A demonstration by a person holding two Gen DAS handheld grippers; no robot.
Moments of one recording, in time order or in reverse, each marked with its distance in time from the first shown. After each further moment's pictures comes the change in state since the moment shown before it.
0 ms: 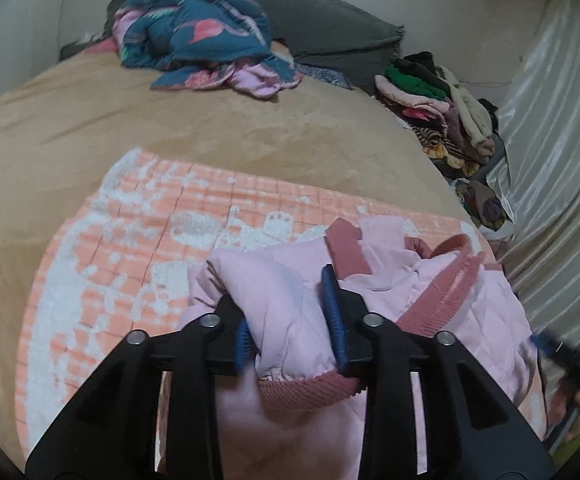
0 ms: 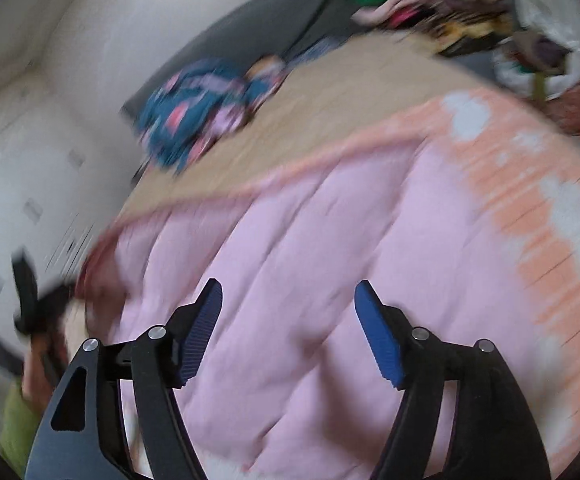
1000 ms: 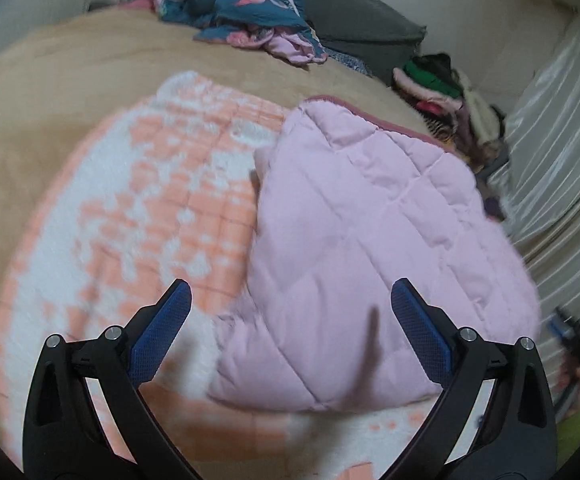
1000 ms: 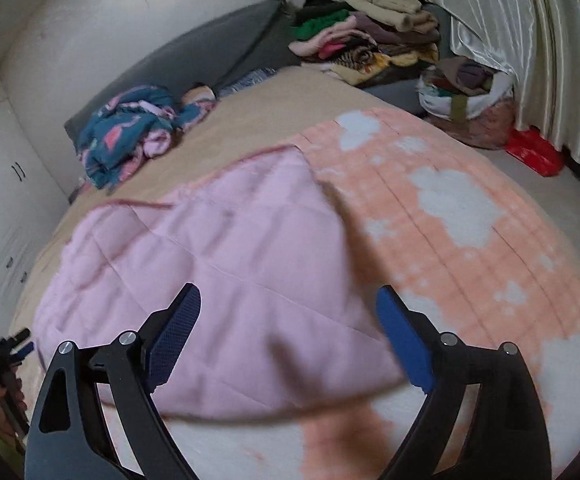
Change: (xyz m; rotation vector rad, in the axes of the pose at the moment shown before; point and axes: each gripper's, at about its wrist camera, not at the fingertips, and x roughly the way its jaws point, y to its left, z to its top) left arm -0.025 0.082 -0.117 -0.162 0.063 -0.052; right arm -0.079 -0.087 -0.045 0.055 -0.164 -0.297
